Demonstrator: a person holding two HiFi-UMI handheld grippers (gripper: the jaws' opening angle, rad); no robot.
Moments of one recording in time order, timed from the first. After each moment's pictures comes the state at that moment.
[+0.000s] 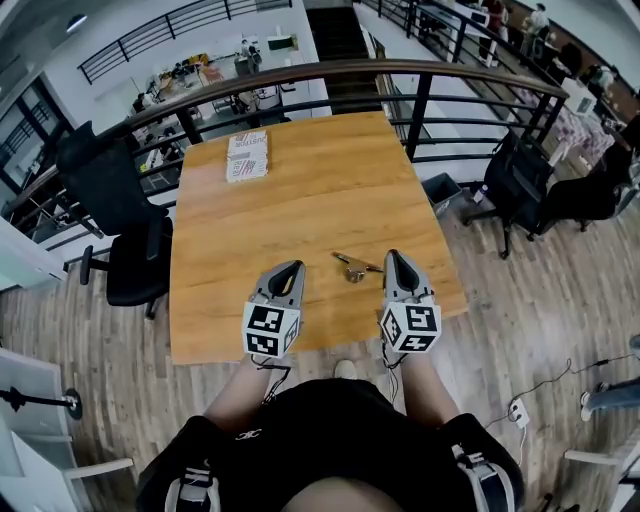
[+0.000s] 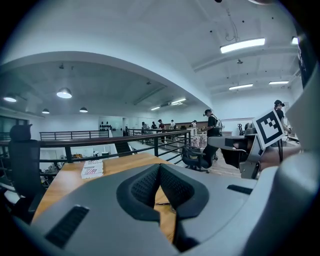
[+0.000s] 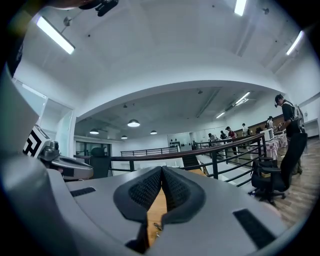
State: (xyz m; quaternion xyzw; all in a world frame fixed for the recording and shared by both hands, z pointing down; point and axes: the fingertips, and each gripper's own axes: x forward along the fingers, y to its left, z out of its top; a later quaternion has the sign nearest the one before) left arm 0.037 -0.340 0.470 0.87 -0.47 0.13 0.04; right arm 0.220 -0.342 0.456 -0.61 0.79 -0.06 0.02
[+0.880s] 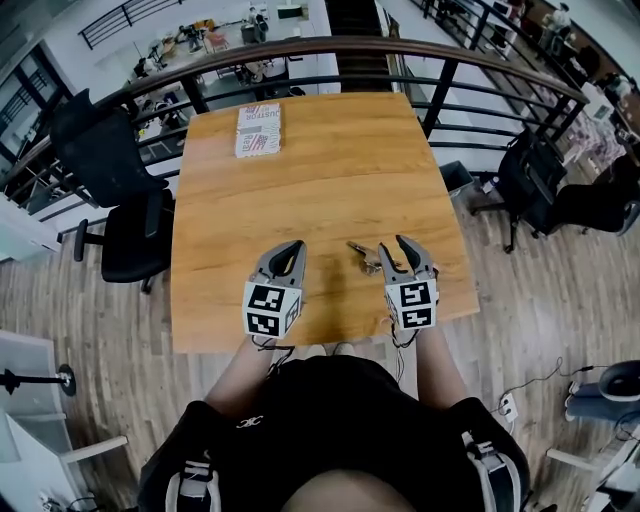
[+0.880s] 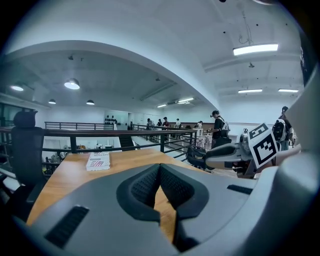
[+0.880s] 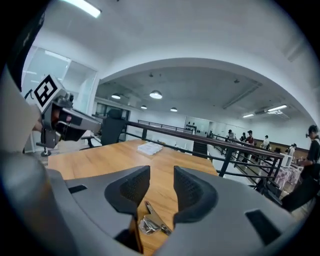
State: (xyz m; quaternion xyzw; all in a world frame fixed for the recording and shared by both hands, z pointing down) left arm -0.034 -0.419 0.503 0.86 -0.49 0.12 0.08; right arm 0.146 -0.433 0.536 -0.53 0.82 -0.01 -0.19
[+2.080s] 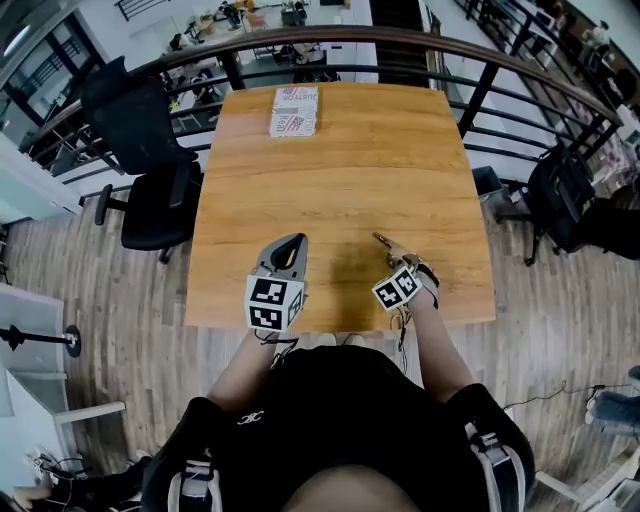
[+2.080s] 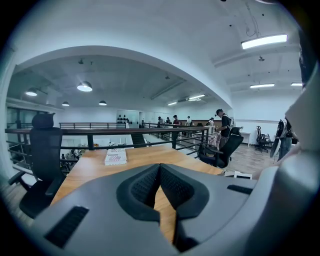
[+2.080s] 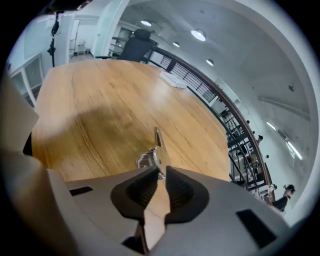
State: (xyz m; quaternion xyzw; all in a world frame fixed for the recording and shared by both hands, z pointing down) left arm -0.085 -0.397 0.511 0.82 -0.55 0.13 0.09; right arm 0.152 -0.435 0.747 -0.43 0.71 -0.01 -0.56
